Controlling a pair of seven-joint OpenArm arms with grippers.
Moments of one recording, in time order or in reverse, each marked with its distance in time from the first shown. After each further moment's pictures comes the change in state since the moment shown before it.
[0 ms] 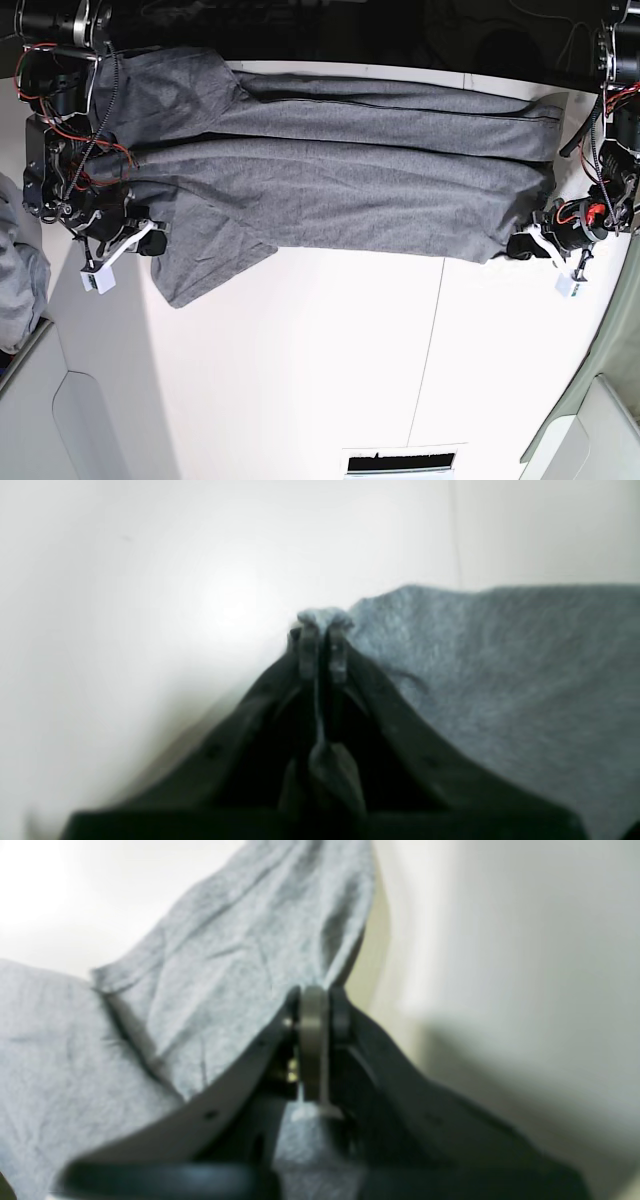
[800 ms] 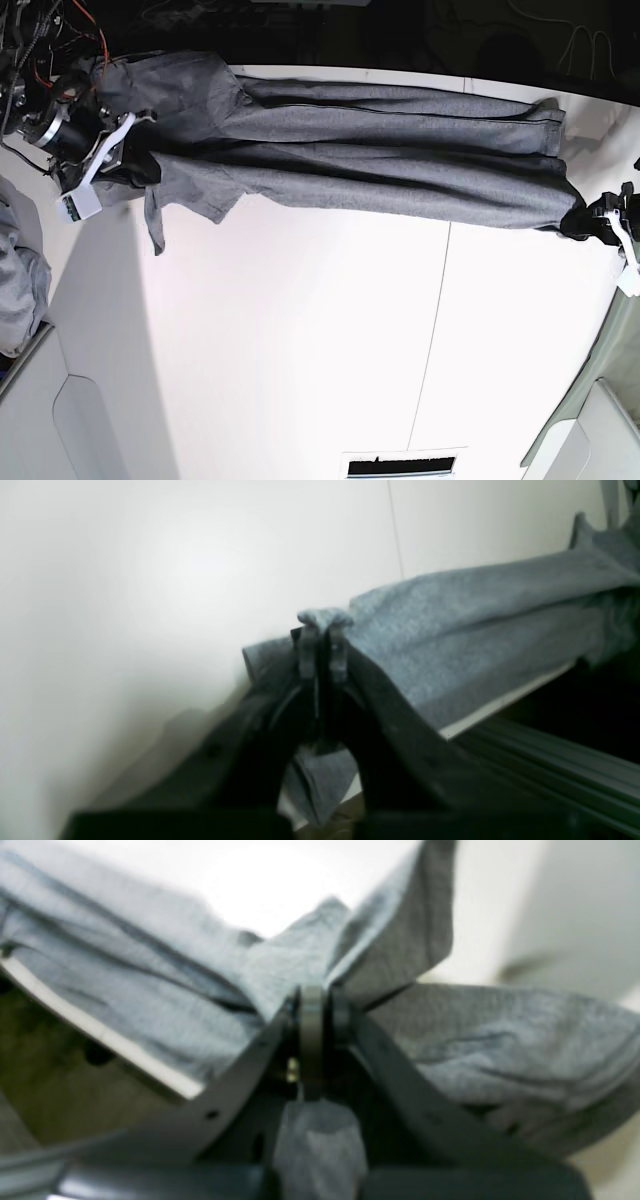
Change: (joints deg) left arm 12.2 -17.6 0.2 19.8 -32.7 -0.2 29.1; right arm -33.2 4.8 1.4 51.2 15.8 0.0 -15.5
